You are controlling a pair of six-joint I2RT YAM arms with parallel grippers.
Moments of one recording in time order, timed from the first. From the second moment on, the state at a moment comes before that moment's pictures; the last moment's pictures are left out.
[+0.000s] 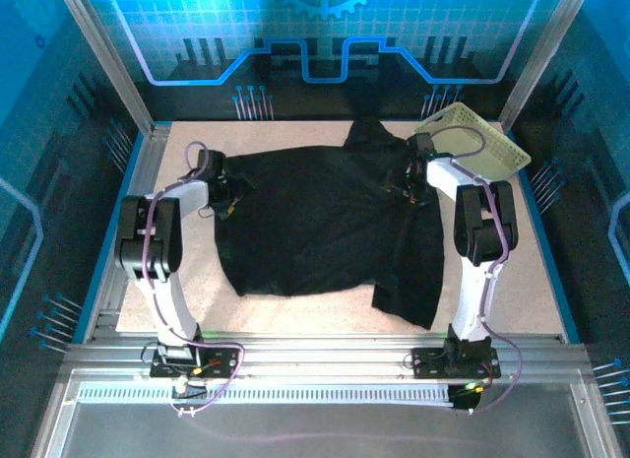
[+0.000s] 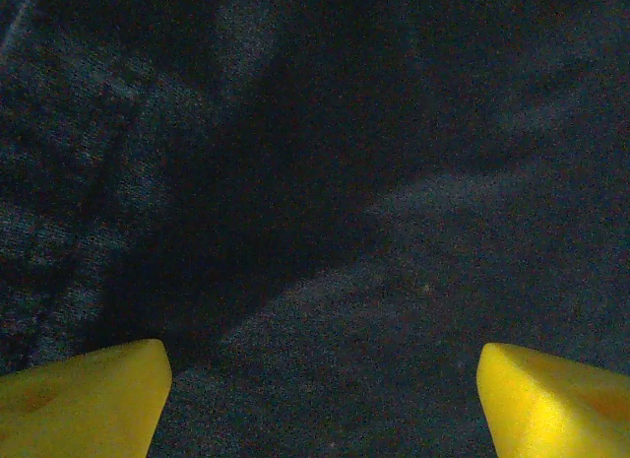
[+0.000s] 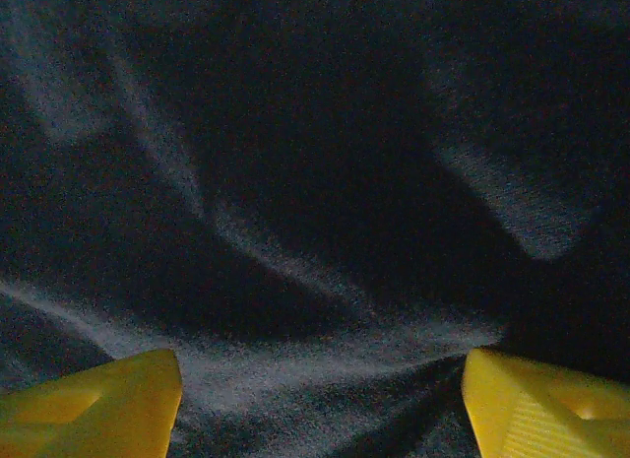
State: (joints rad) left arm 0.01 1.94 1.21 -0.28 0.22 -0.80; right arm 0.10 2.11 1.54 -0.59 -0.11 0.56
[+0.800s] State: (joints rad) left arm -0.17 1.02 0.71 -0.47 0.02 -0.79; right arm 0.24 1.39 1.11 -0.64 -0.08 0.45
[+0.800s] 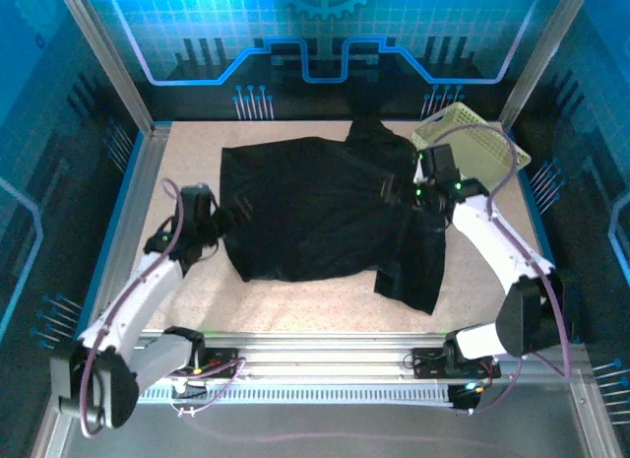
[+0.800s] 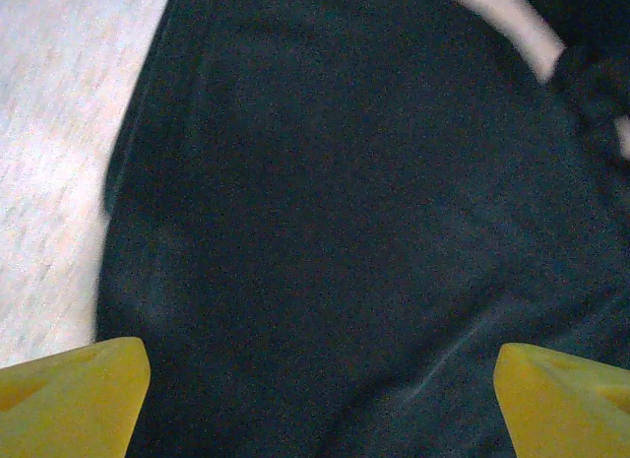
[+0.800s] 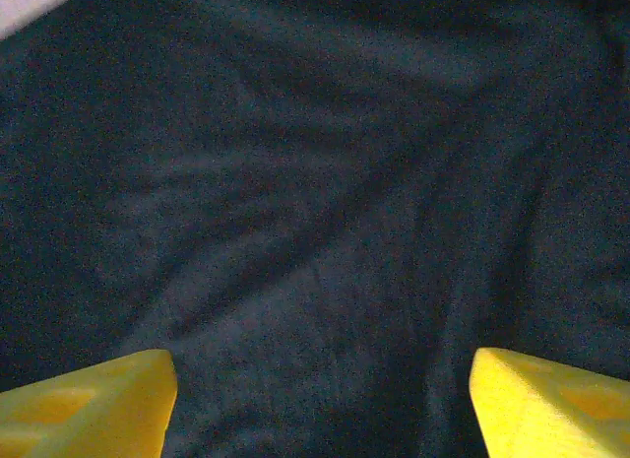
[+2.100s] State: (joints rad) left arm -0.38 1.29 0.55 -0.41 -0.08 -0.90; right arm 0.57 1.54 0.95 -0.73 0.20 0.56
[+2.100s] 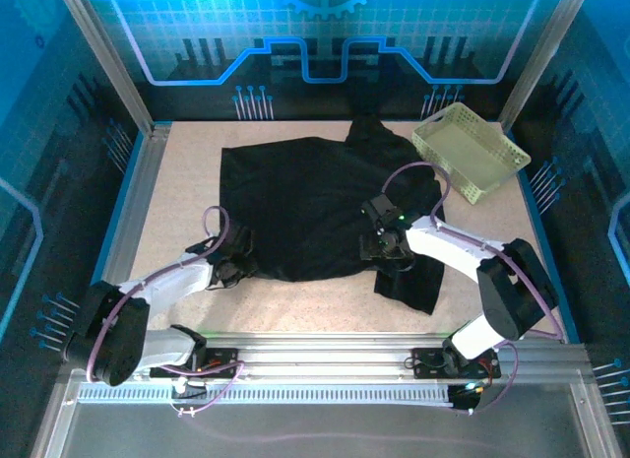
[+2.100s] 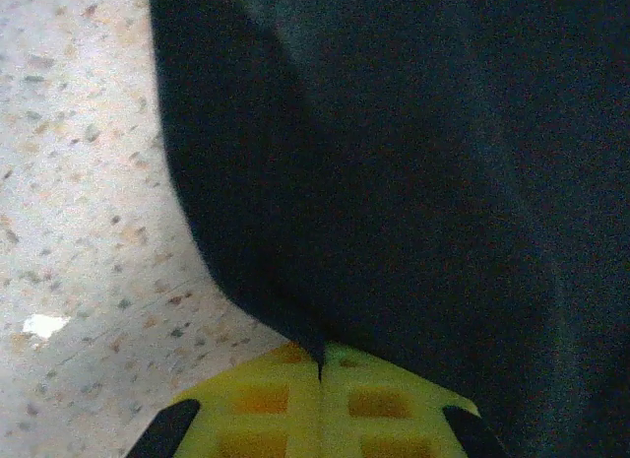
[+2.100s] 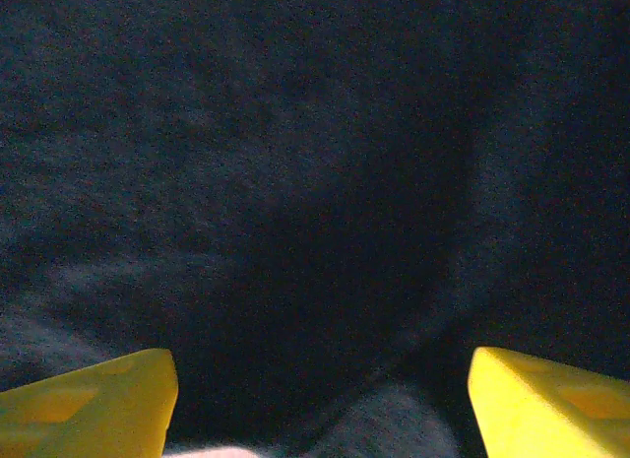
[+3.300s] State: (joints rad) left arm -0.38 0.88 0.65 -0.52 -0.18 -0.77; right arm 0.56 1.25 0.80 -0.86 0.24 0.58
